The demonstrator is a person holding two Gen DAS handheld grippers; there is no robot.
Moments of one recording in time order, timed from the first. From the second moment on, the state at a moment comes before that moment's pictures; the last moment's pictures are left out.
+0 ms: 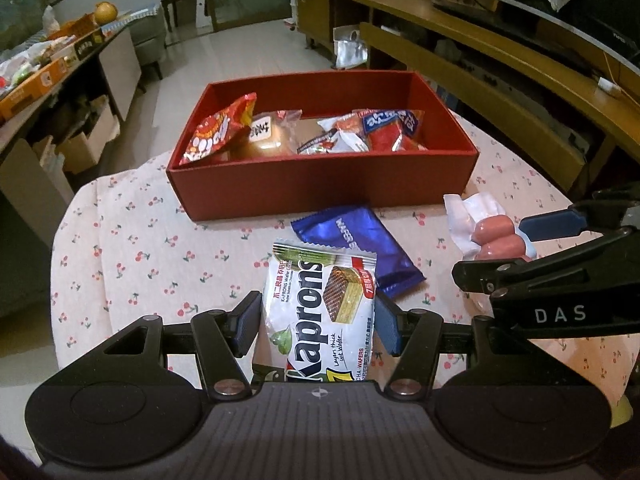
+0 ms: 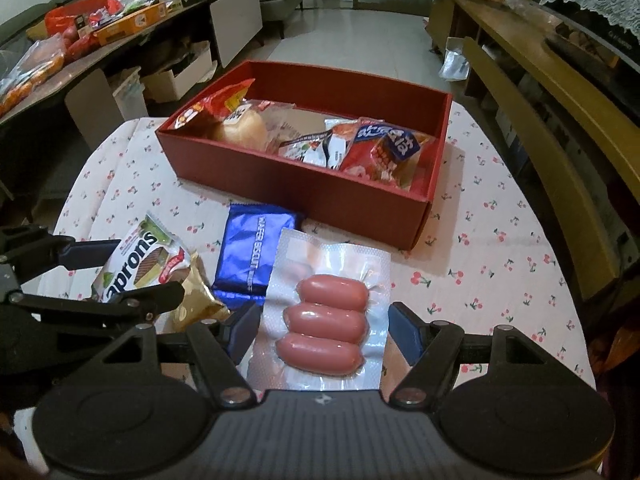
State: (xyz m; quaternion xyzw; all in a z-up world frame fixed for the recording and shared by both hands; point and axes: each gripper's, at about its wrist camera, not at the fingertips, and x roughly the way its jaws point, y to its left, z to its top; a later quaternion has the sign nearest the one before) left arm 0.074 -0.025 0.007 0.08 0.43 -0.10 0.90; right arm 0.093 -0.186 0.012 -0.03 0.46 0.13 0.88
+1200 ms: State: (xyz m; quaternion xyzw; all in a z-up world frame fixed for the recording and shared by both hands) left arm 0.142 -0.034 0.038 0.07 0.38 -0.08 0.92; right arm 0.164 -0.197 0.044 0.00 0.42 0.10 0.90
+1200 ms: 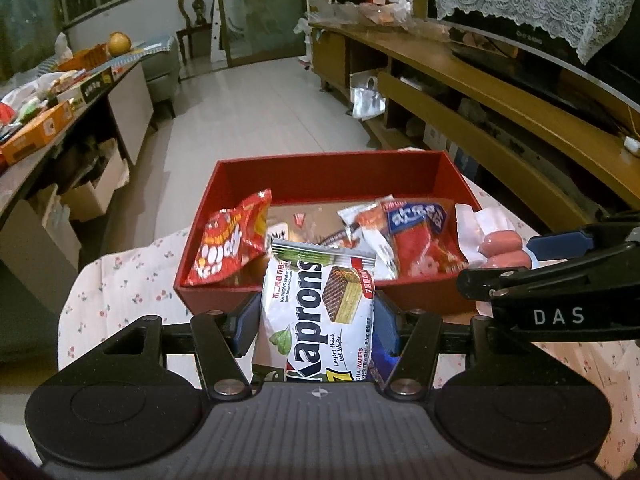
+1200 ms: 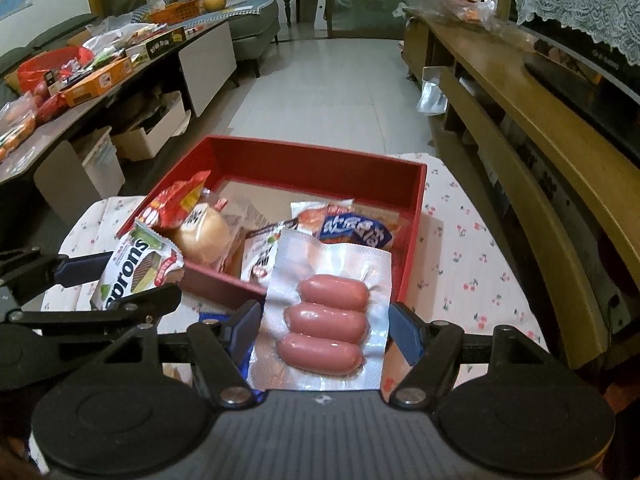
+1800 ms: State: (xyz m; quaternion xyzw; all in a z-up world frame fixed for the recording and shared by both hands) left arm 0.207 -0.036 0.032 0.06 0.37 -0.07 0.93; right arm 0.241 -0.198 0.035 0.02 0.43 0.09 0.90
